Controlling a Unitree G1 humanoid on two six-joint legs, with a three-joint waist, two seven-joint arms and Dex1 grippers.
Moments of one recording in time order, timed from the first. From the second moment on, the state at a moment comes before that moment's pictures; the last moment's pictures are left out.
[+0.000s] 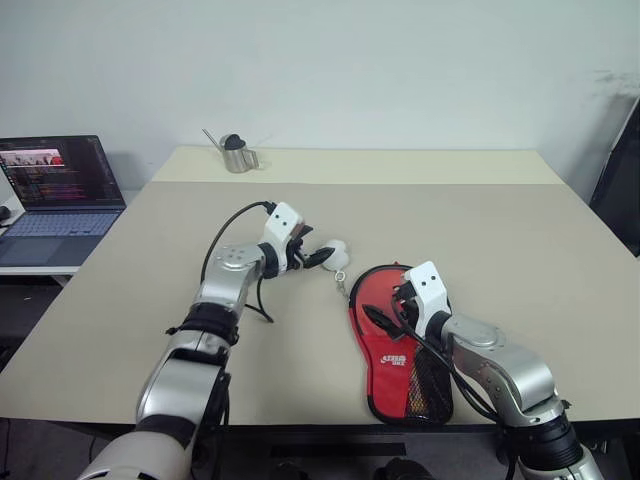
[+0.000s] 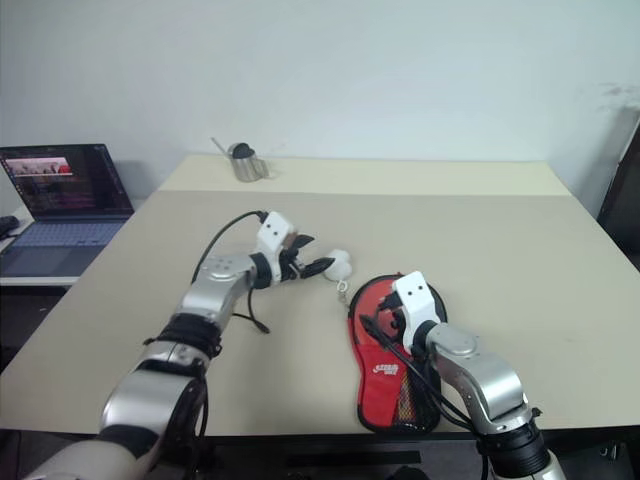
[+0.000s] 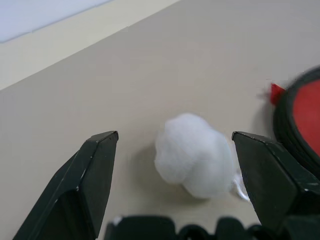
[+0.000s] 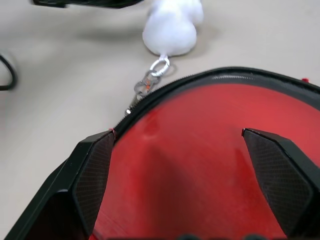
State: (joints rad) left arm -0.98 0.34 -0.06 0.91 -0.09 0.05 -0.75; right arm -0.34 -0.29 0.18 -0.34 0.32 0.85 0.29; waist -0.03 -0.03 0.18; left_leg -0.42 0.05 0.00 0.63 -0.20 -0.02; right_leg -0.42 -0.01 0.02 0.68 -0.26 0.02
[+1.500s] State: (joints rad) left arm -1.15 0.17 -0.01 1.28 0.03 0.09 -0.70; right arm -0.17 -0.23 0.17 -0.39 0.24 0.82 0.22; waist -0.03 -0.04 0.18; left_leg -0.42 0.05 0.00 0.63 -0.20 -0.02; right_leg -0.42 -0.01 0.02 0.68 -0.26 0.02
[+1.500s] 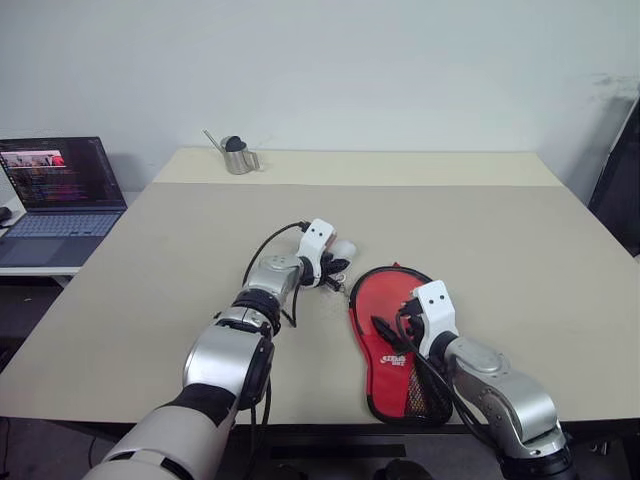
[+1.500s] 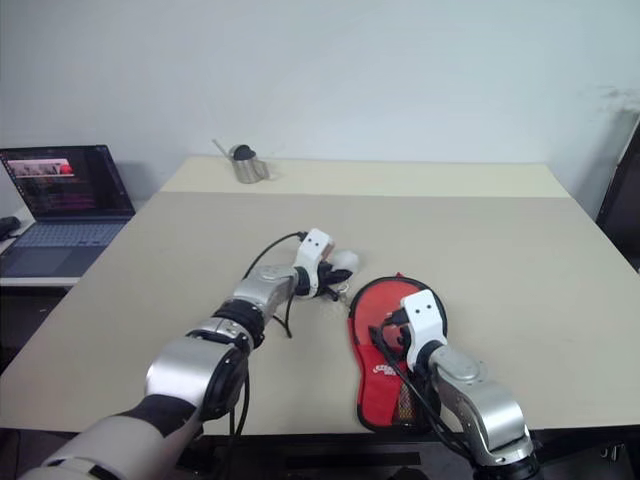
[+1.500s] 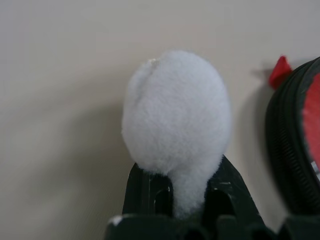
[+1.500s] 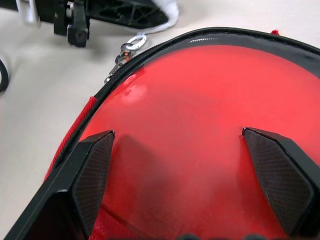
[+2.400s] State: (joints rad) left arm -1.28 -0.01 -0.12 1.39 0.27 -0.07 -0.39; right arm -0.05 -0.13 0.17 -0.47 0.22 0.82 0.18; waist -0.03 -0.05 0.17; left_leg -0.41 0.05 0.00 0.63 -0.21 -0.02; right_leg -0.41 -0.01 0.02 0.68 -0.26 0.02
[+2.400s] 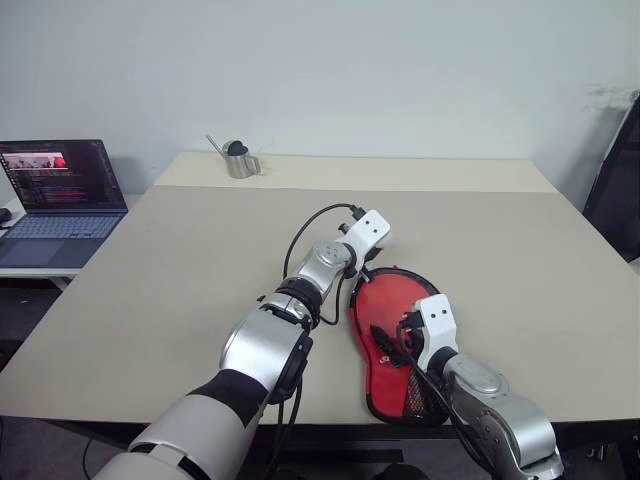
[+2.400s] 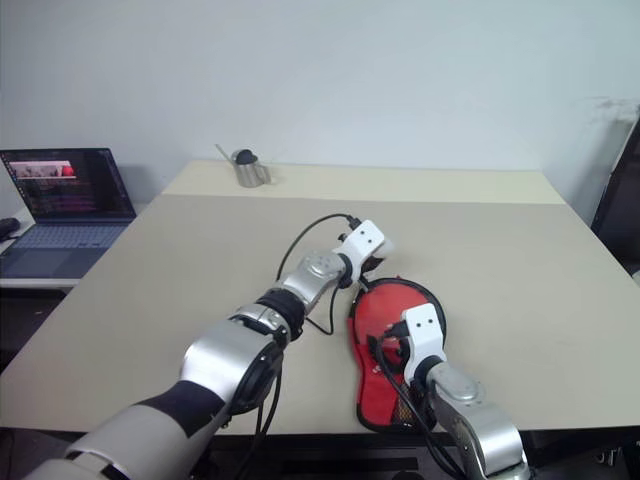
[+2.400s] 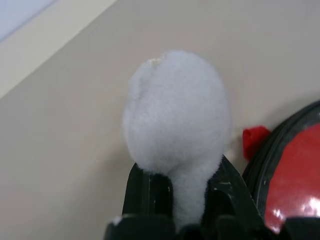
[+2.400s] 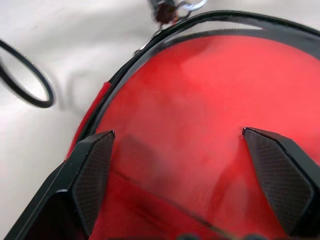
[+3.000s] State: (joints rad) left arm -1.38 -0.09 -0.21 1.42 0.45 -0.13 -0.24; right arm 0.03 -0.06 0.20 -0.55 0.22 0.82 0.11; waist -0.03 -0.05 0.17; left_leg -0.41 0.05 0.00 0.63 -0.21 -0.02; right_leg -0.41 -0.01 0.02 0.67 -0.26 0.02
